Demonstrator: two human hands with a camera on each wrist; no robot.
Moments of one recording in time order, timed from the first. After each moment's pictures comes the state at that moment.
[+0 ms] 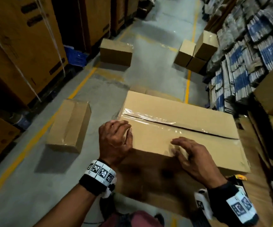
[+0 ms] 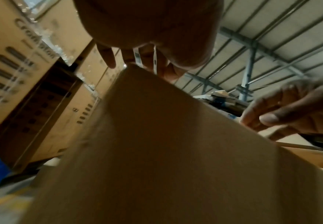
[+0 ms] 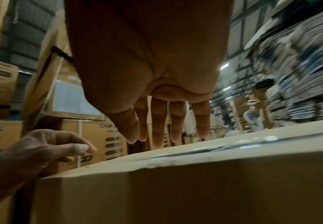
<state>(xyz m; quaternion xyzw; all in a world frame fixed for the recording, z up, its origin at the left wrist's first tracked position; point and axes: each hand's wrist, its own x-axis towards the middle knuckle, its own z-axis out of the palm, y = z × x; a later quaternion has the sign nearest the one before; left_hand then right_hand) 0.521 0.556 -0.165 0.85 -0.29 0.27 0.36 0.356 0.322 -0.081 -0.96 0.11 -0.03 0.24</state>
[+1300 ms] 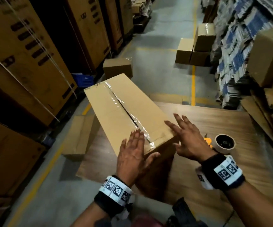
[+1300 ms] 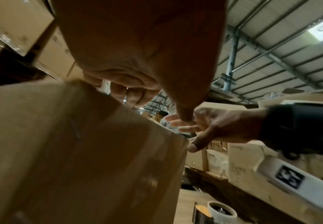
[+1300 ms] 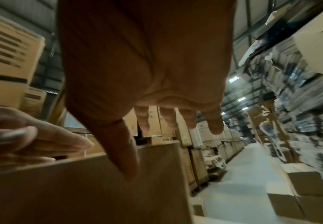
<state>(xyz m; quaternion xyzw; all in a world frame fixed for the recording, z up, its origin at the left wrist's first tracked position) 0.315 0.401 -0.122 0.94 -0.34 -0.06 0.09 0.258 0.155 -0.114 -0.99 0.07 0.01 0.15</state>
